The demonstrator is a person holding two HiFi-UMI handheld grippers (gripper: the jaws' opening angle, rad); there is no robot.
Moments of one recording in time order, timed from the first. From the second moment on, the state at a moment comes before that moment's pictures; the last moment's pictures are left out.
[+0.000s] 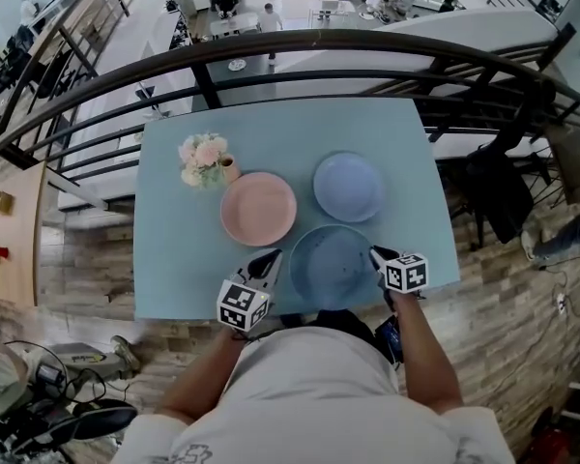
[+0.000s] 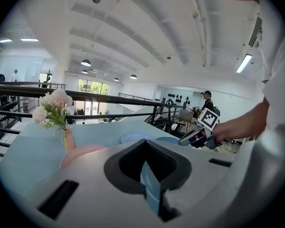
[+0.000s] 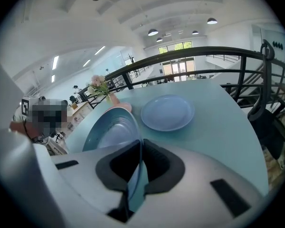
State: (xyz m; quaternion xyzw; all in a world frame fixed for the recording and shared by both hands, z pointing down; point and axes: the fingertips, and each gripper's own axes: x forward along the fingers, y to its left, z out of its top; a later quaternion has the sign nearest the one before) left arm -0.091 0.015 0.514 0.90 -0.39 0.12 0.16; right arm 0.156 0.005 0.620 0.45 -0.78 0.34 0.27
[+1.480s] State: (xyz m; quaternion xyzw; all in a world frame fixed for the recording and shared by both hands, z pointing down) left arm 0.008 -0.138 0.559 0.87 -0.41 0.17 0.21; right arm 0.258 -0.191 0.643 0.43 -0.77 0.42 0.22
